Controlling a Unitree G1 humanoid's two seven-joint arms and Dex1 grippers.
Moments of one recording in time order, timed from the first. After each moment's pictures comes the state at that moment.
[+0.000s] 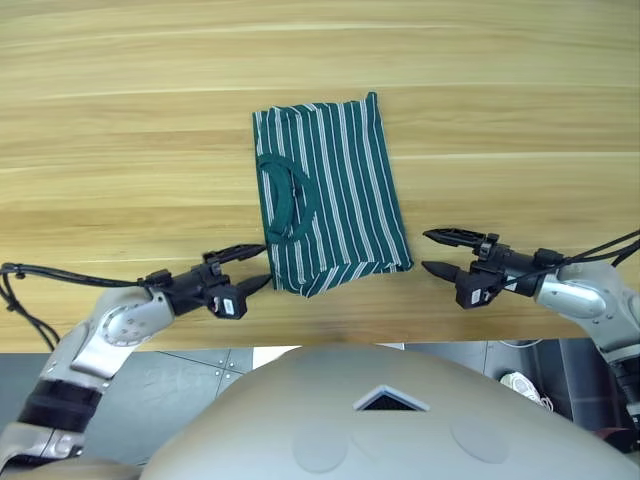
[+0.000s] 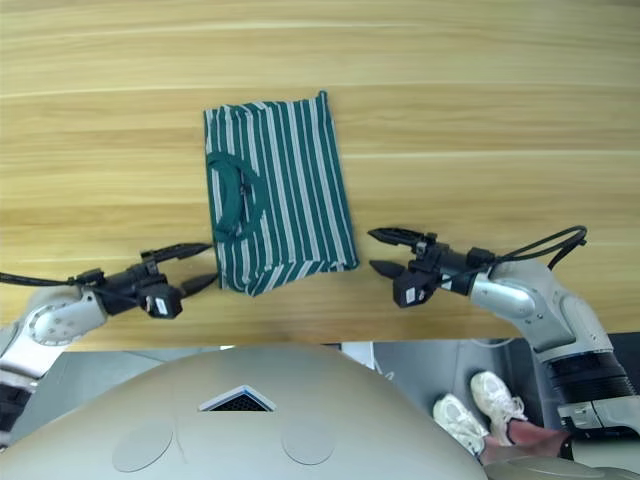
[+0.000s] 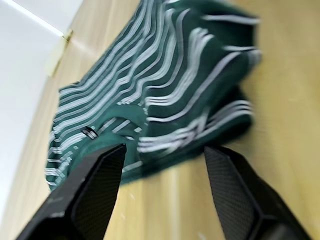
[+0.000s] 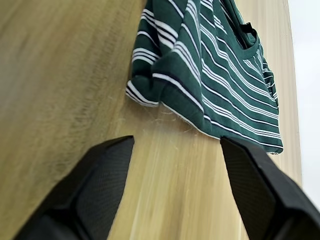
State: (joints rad) left arm 0.40 0.82 -0.20 -0.08 0.37 -0.69 -0.53; right arm 0.28 -0.92 0.17 -0.03 -0.42 -0.79 0.55
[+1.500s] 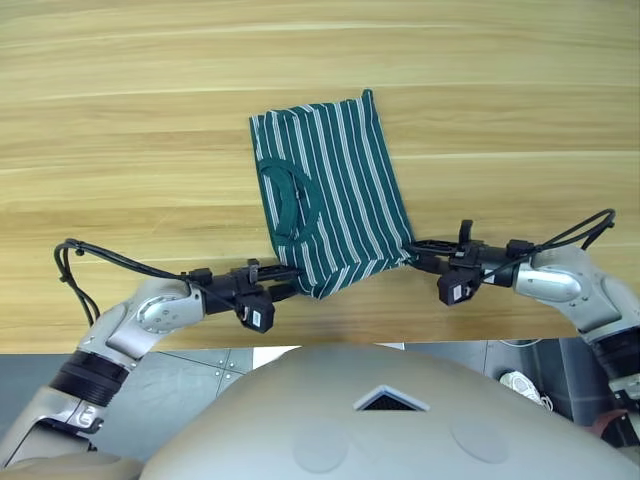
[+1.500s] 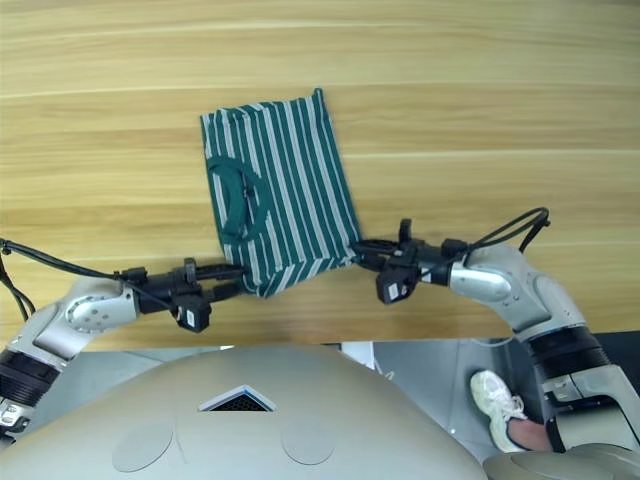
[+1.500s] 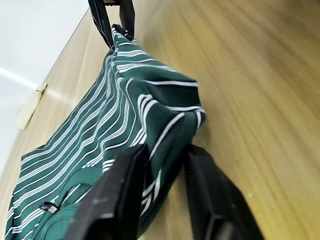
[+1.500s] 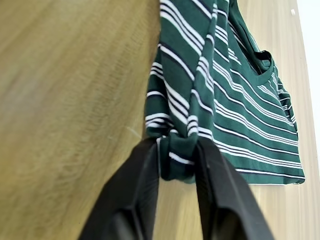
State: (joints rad) left arm 0.28 0.83 -0.40 -0.05 0.37 -0.76 -0.60; right arm 0.14 -0.89 0.32 0.04 -0.39 -0.81 0.61
